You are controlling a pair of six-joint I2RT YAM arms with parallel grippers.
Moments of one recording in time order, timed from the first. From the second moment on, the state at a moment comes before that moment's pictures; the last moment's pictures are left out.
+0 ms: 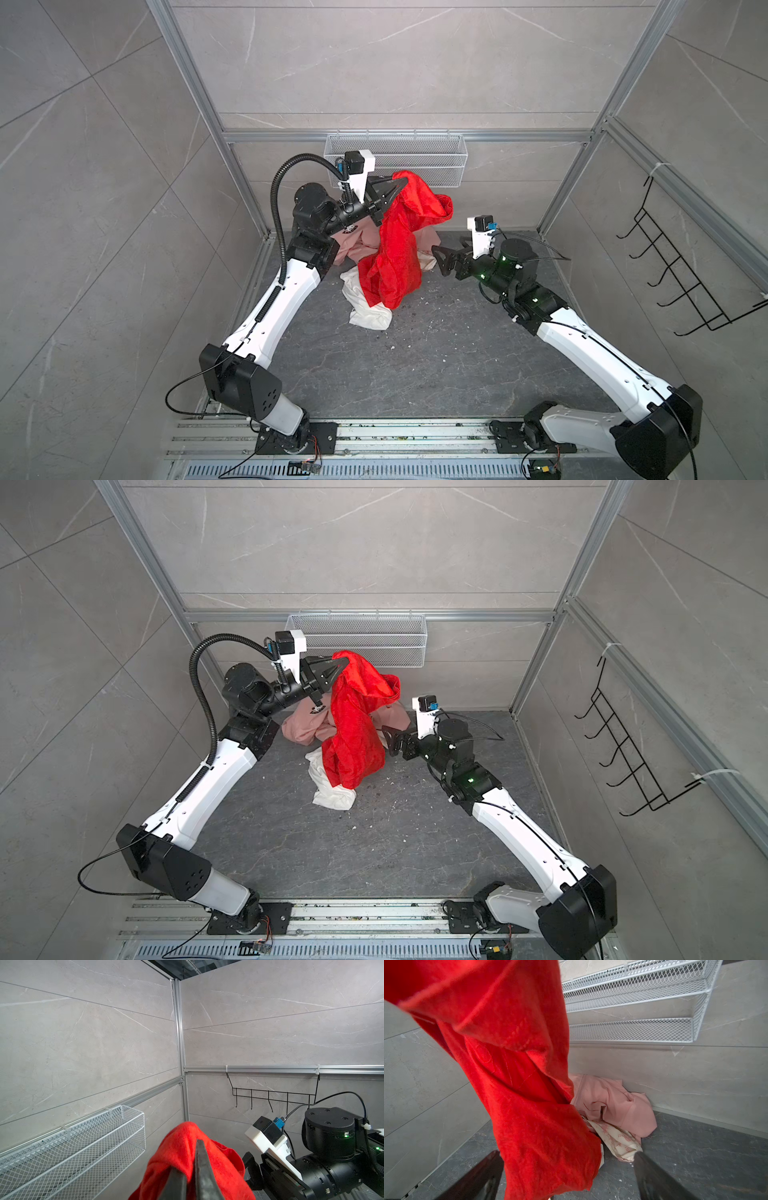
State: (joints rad) left arm -0.42 1.55 1.64 0.31 0.72 -0.15; right arm 0.50 1.23 1.10 -0.01 -0.12 0.19
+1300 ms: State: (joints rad) left arm -0.46 1.61 1.96 0.29 0.75 -0.55; right arm 0.50 1.07 1.10 -0.06 -0.17 0.18
